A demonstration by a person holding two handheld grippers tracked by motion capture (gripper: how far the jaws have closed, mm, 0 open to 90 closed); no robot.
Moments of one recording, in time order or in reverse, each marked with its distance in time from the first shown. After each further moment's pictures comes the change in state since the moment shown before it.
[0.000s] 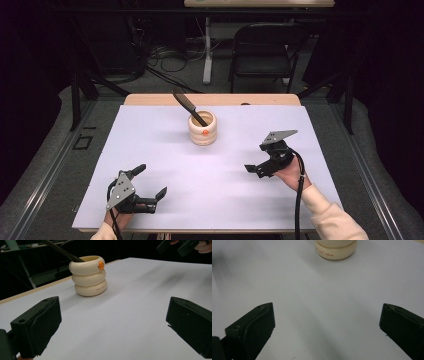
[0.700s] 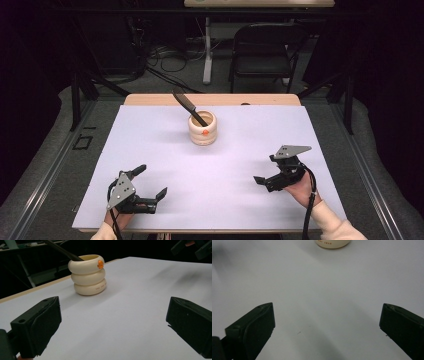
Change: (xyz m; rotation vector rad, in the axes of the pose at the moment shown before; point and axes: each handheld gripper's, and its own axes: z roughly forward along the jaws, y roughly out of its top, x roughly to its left) left arm 0.000 -0.001 0.000 0.005 -0.005 -0.002; right arm 0.014 -0.039 -0.023 -0.035 -0.046 0.012
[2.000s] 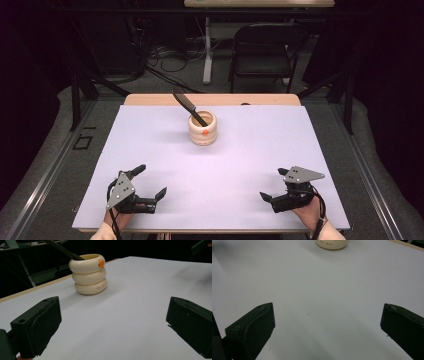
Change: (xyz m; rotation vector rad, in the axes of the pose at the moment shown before) left arm 0.001 -0.001 -0.001 0.002 0.004 0.000; right arm 0.034 -0.042 -0.026 -0.098 -0.094 -0.049
